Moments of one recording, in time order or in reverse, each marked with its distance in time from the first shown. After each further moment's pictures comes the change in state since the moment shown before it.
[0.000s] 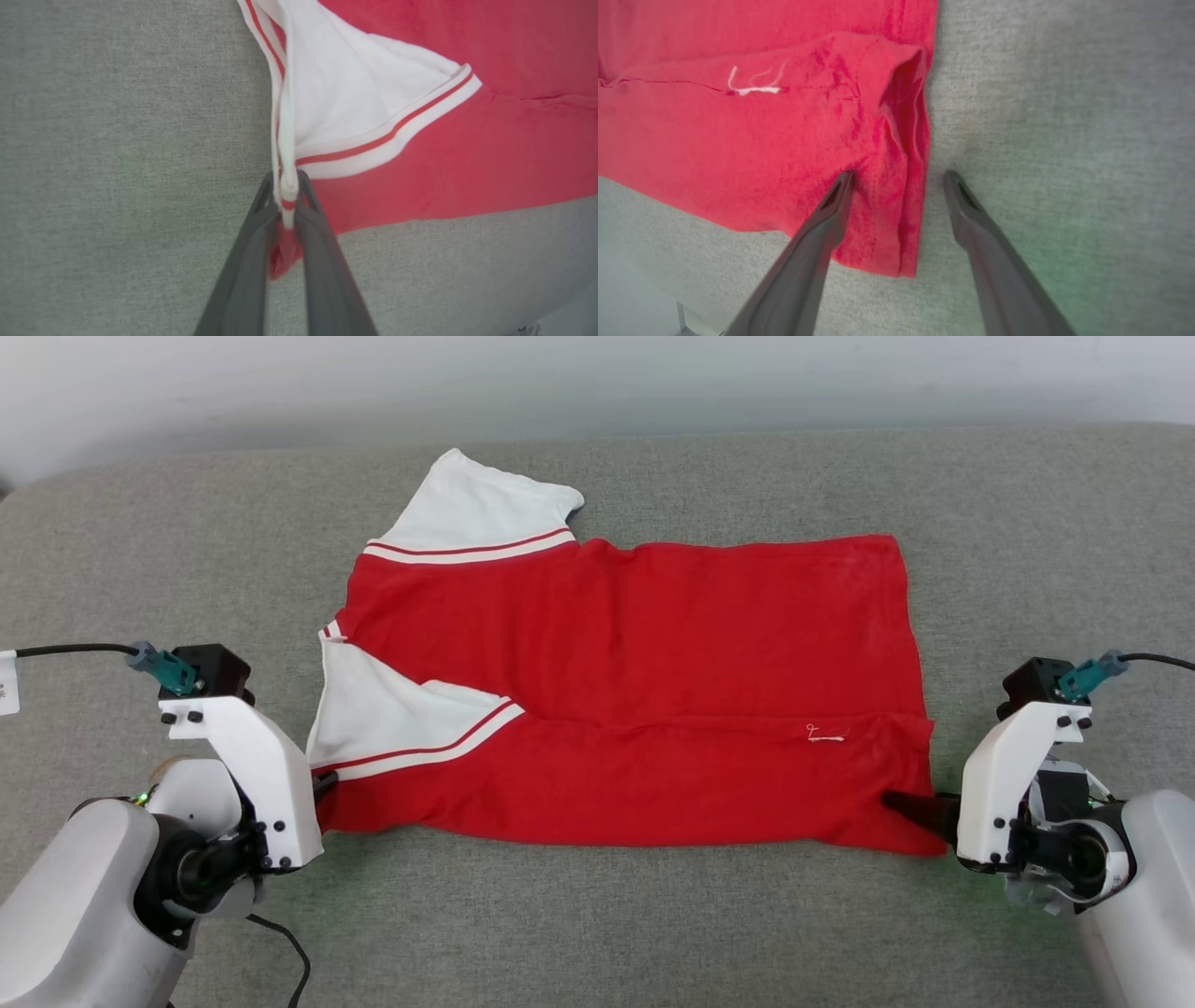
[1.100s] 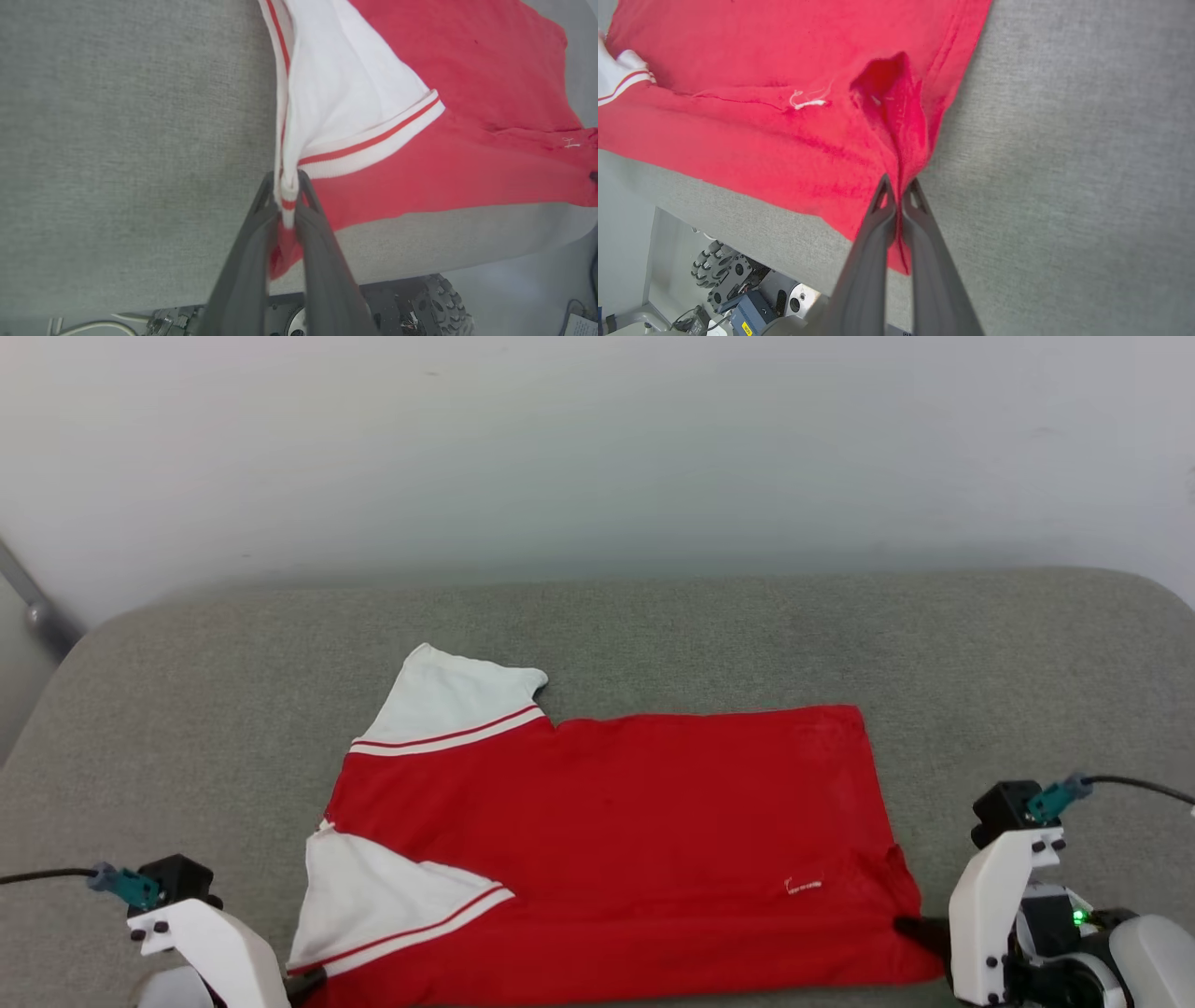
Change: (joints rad) left arm 0.410 0.033 0.115 -0.156 -0.147 0.076 -0.088; right arm 0.209 -0.088 0.124 -0.194 0.071 0.000 -0.014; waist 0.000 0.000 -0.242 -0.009
